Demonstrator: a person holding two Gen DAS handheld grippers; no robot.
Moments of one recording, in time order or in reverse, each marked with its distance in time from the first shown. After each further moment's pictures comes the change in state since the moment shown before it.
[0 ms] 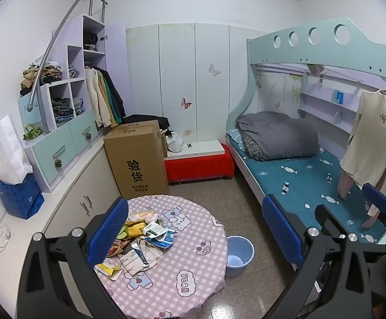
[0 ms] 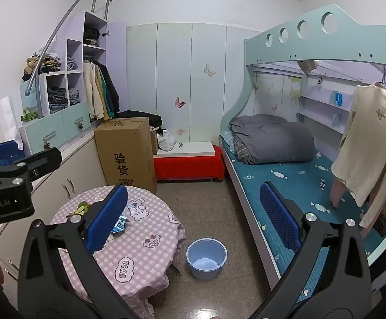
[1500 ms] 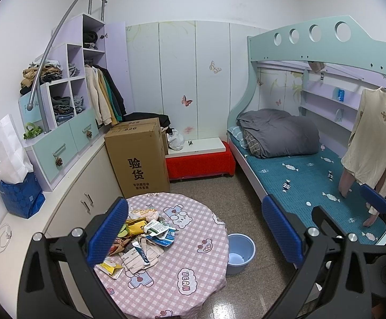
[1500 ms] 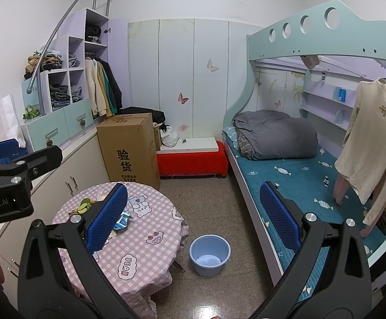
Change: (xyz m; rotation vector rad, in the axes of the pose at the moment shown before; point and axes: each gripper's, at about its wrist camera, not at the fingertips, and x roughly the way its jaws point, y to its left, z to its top) left arm 0.001 0.000 0.000 0.001 0.010 0.000; right arm 0.010 0.007 -0.009 0.003 0.014 0.012
